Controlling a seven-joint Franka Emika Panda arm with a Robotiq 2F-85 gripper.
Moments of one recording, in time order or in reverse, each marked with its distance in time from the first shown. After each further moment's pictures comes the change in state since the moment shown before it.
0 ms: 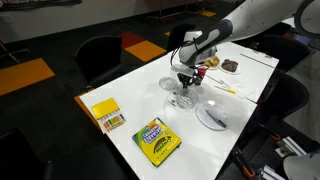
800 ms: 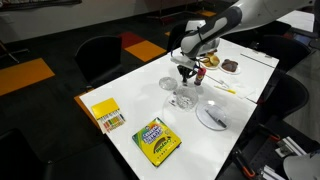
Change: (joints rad) arm 0.004 -0.097 -0.003 -0.028 -0.022 -0.002 0.027
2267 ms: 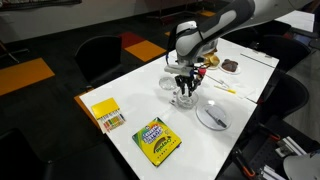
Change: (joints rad) arm 0.074 -0.124 0.078 -0.128 -0.013 -0.240 0.201
